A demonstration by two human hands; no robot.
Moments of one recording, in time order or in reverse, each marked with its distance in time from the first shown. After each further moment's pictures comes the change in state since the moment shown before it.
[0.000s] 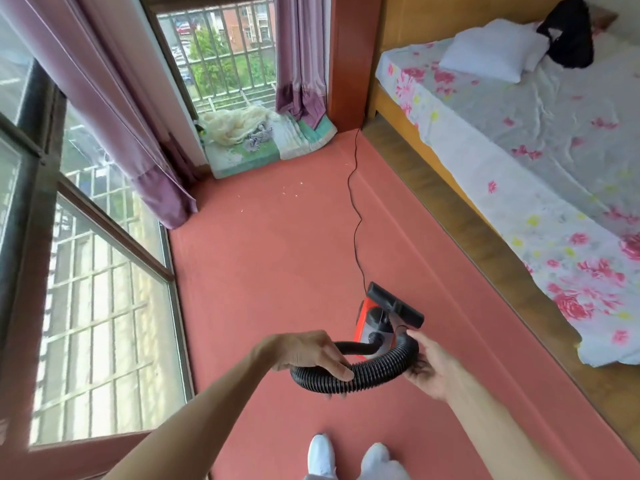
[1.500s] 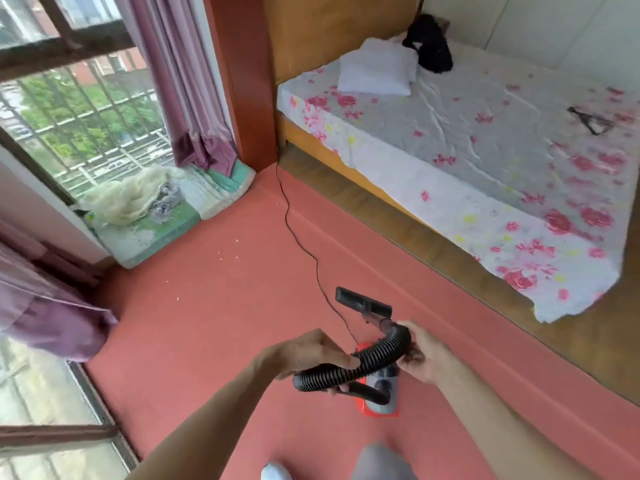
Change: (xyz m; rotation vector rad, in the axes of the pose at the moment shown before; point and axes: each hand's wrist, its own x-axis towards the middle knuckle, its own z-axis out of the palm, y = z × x) left_hand 0.054 0.106 -0.297 0.176 -0.173 0.109; right_hand 0.052 -0.159 0.203 0.368 0.199 -0.078
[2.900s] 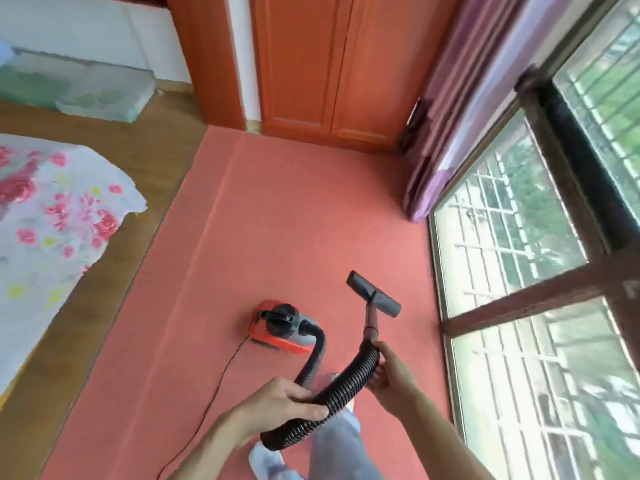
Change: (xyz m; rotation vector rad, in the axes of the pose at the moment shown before) left_hand 0.214 0.106 -0.151 1.259 -1.510 -0.330; right_hand 0.055 0.127 0.249 2.043 0.892 -0.260
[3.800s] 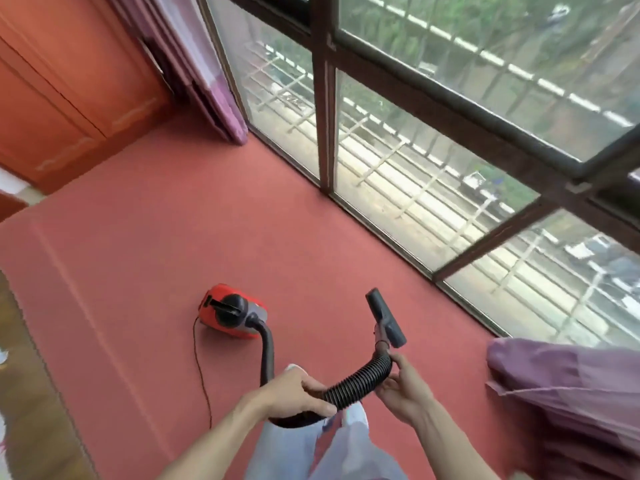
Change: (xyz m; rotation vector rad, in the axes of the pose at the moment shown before) left_hand -0.055 -0.139 0.191 0.930 -0.601 -0.140; right_hand -0.150 0.346 -0.234 1.114 0.204 0.102
